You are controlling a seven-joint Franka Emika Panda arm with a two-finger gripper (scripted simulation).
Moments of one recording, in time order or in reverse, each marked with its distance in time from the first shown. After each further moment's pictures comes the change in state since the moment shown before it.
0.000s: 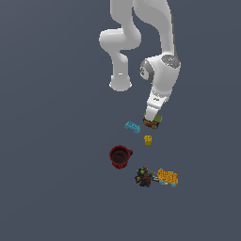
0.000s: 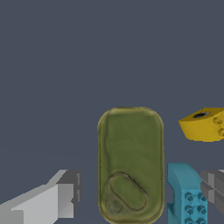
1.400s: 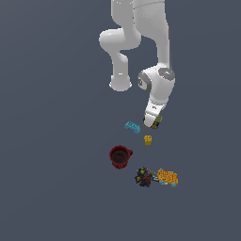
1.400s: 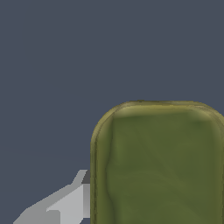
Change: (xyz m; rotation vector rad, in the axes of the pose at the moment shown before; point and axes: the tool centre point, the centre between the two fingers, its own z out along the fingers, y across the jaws) arm 0.000 -0.004 0.052 -0.001 0.002 -0.018
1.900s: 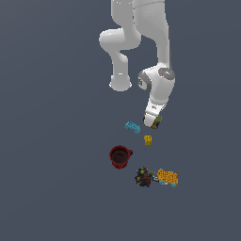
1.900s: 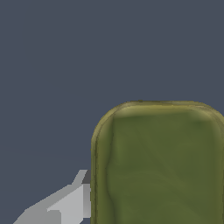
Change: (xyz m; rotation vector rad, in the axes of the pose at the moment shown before) arm 0.000 0.000 0.000 0.001 -0.001 0.000
